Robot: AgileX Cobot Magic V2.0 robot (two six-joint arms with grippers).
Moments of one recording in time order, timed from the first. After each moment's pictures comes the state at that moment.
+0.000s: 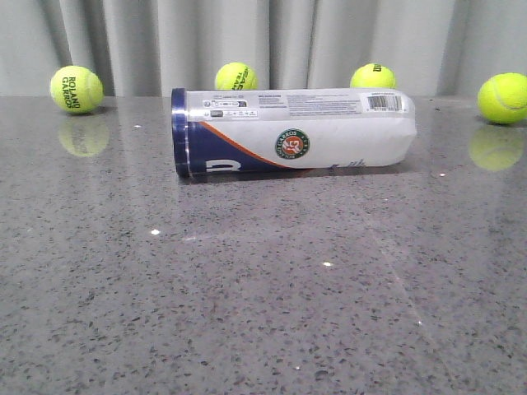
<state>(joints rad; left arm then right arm) -0.01 0.49 -0.52 -0.18 0.37 0.10 0.58 0.38 -0.64 -0.04 0.77 0.19</state>
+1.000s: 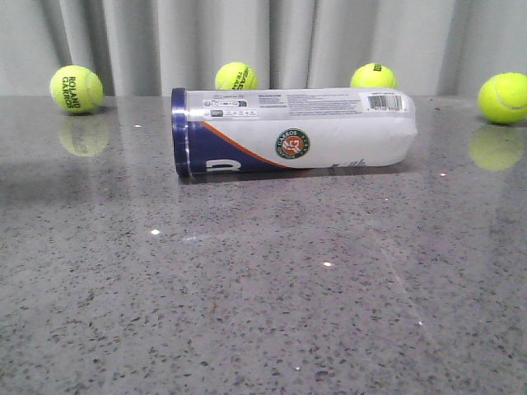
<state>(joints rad) -0.01 1.18 -0.92 -1.00 0.71 0.66 0.58 0.38 -0.64 -0.04 0.77 0.19</state>
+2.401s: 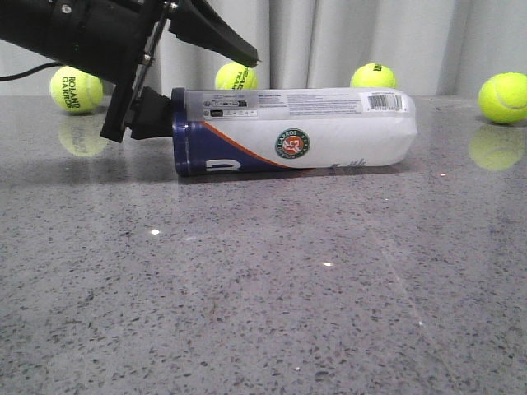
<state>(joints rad) -0.24 1.80 -1.18 -1.39 1.01 0.76 0.58 0.38 -0.64 -0.04 0.77 0.19</state>
